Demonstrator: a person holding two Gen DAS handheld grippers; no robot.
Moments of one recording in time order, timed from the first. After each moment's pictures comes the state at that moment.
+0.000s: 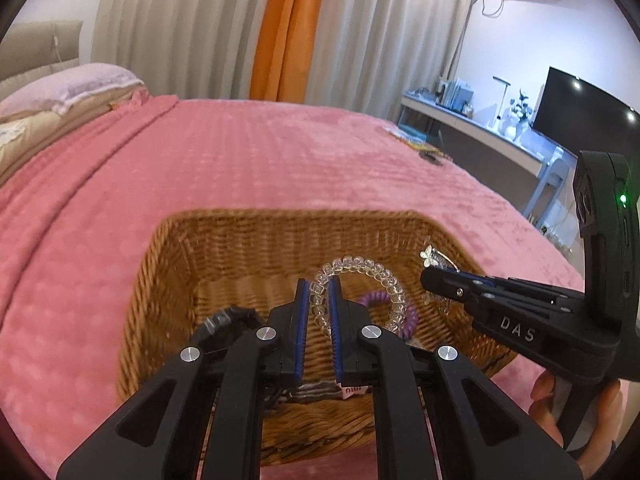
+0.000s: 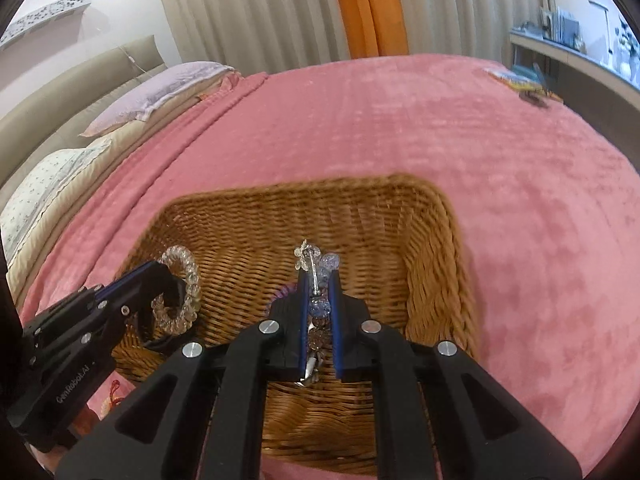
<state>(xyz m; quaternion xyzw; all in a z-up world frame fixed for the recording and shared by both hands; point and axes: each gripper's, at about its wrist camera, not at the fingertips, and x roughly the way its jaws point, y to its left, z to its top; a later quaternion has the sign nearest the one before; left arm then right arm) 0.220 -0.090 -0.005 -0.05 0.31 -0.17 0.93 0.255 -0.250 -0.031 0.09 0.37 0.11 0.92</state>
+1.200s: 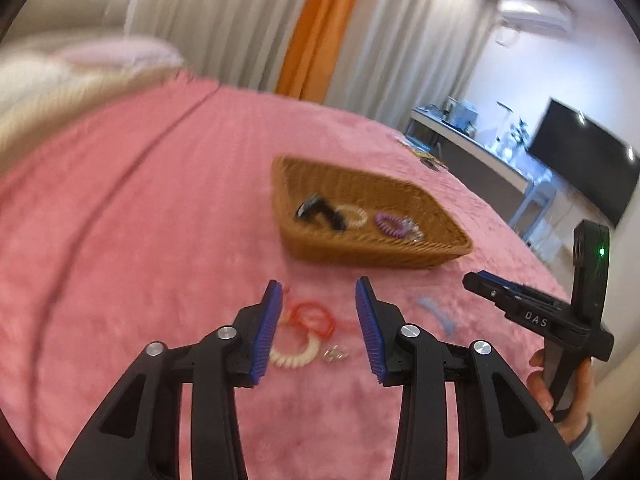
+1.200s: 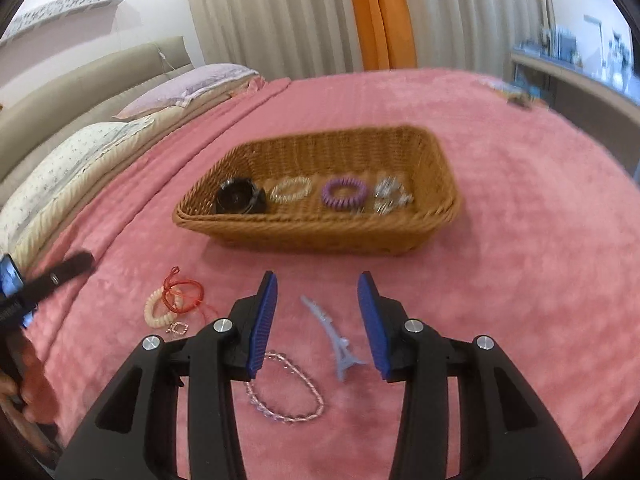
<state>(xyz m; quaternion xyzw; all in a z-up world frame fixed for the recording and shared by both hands) 0.064 0.034 0.001 -0.12 0.32 -0.16 0.93 0.101 -0.231 -0.035 0.07 0.35 0.12 0.93</state>
